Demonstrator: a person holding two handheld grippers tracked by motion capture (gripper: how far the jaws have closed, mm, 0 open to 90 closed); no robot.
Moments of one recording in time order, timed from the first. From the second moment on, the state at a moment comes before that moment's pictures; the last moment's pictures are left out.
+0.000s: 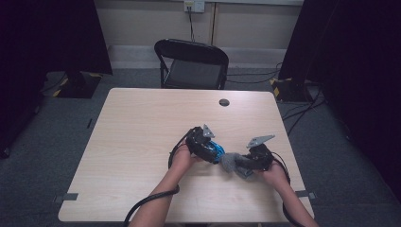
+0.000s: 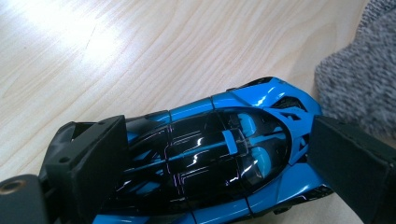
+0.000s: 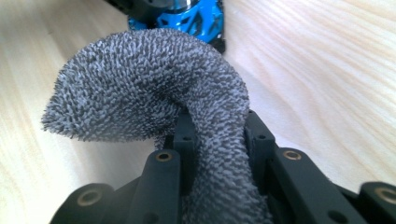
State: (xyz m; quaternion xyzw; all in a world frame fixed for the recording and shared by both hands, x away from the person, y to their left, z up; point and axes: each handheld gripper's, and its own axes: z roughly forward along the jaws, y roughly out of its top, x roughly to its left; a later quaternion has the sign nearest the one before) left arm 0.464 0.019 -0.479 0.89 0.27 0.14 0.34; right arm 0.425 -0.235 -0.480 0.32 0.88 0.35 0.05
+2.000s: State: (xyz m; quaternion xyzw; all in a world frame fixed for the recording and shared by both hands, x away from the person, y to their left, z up) left arm 0.464 0.019 -0.479 0.89 0.27 0.14 0.35; right arm 0.395 -0.202 -0.467 0.17 0.92 0.35 0.02
